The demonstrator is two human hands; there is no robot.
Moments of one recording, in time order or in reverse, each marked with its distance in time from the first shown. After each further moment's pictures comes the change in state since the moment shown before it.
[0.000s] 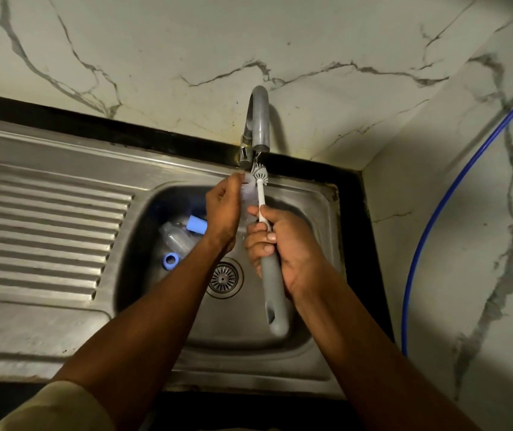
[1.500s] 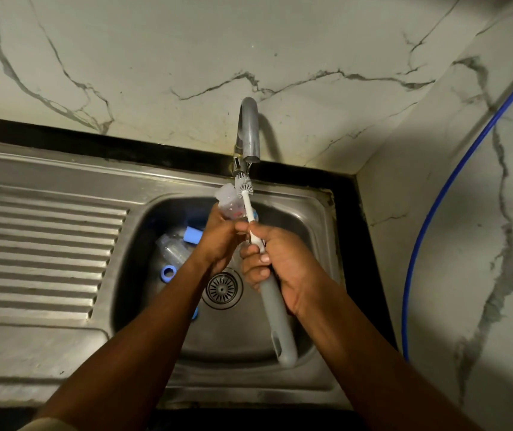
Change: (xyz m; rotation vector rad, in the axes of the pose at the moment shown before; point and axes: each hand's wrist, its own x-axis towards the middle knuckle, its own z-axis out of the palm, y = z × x) left_hand -0.003 -0.016 -0.015 -0.251 -0.345 -0.206; right_hand -0.002 0.000 -0.008 -0.206 0.025 -0.016
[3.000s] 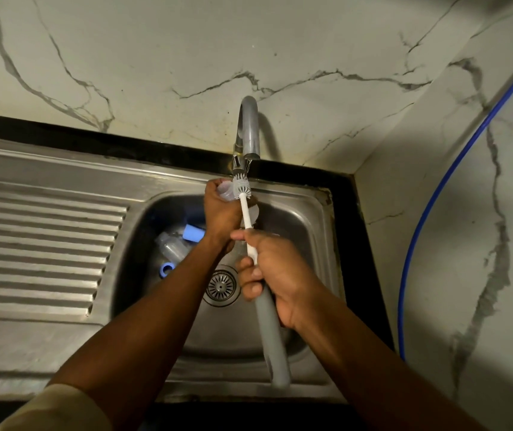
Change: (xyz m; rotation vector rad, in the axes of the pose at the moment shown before) left_hand 0.021 0.007 0.020 0.319 0.351 0.218; right_hand -0.015 0.011 0.002 -0.149 0.035 -0.011
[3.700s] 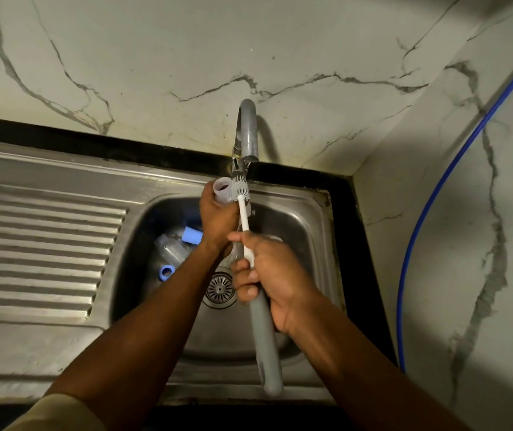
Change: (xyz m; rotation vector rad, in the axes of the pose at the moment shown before) left_hand -0.003 -0.003 -0.007 -0.103 0.009 0.049; right_hand -0.001 0.003 0.005 0.053 -0.016 -0.013
